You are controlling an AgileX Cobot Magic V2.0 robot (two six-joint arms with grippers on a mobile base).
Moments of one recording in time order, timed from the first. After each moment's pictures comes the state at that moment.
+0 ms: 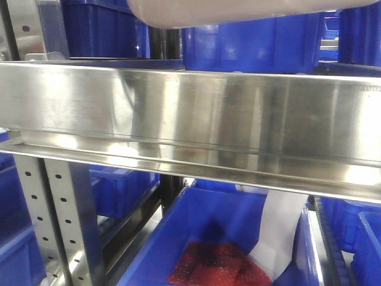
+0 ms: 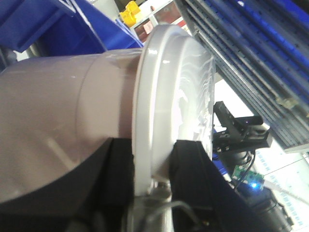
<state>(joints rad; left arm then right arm) -0.06 1.50 -1.40 -1.54 1.14 0.68 -0.28 1.14 -1.01 1.77 0.71 -0.77</state>
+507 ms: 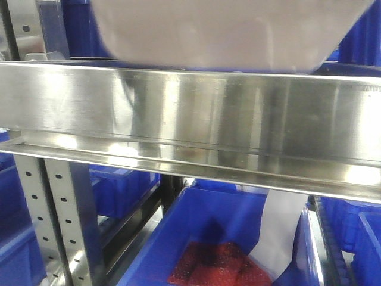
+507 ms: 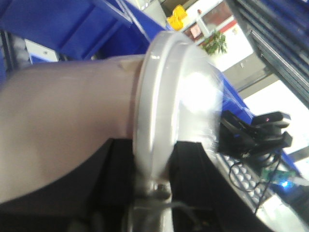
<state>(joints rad) -0.08 1.53 -1.41 -1.42 1.02 0.70 -0.28 1.33 -1.01 1.69 0.88 -0.76</state>
